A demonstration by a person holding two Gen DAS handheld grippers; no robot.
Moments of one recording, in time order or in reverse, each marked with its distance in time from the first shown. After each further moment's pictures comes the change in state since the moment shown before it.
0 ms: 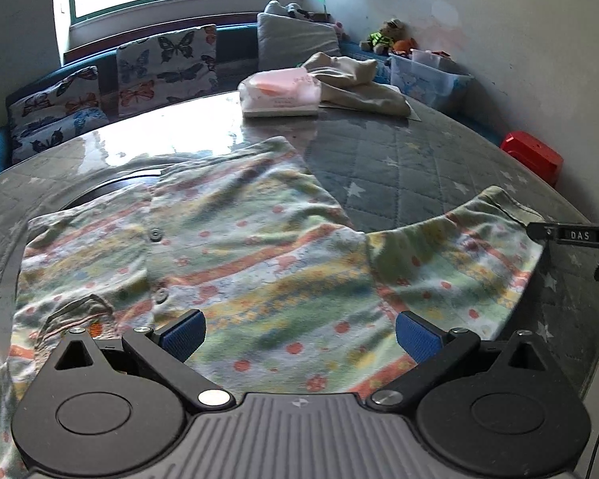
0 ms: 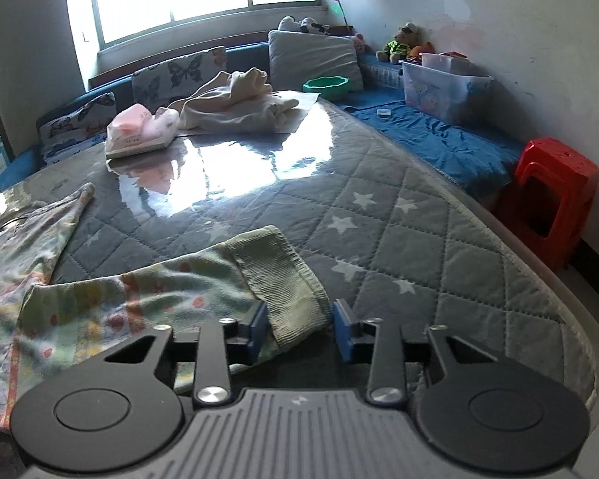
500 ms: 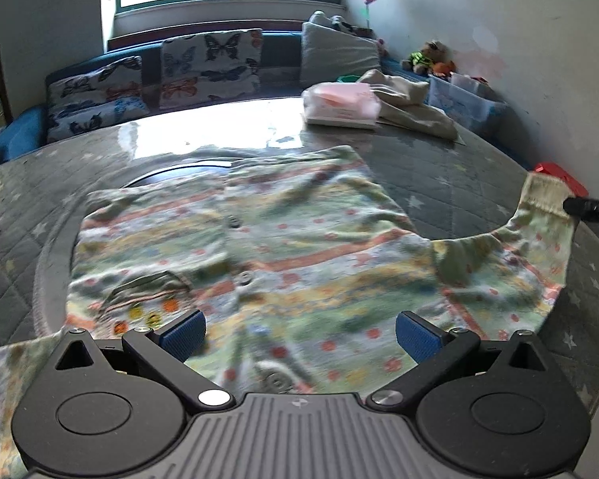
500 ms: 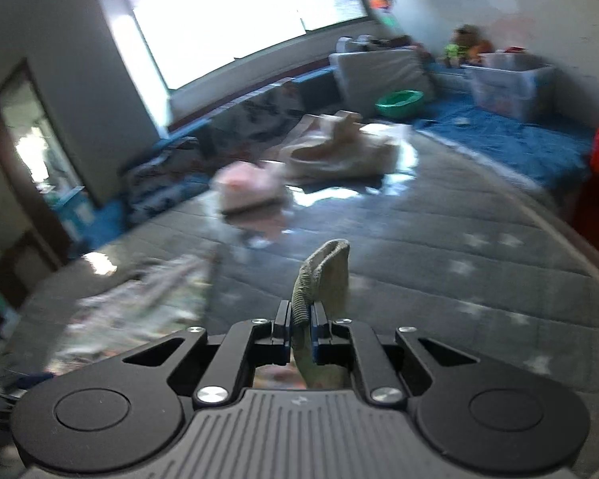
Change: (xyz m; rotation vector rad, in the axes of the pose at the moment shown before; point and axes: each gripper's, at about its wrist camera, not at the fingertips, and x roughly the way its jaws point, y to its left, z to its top) left arm -0.025 0.050 -0.018 -0.110 -0.035 0.060; right arm -0.045 0.041 0.034 0.075 -0.067 0.337
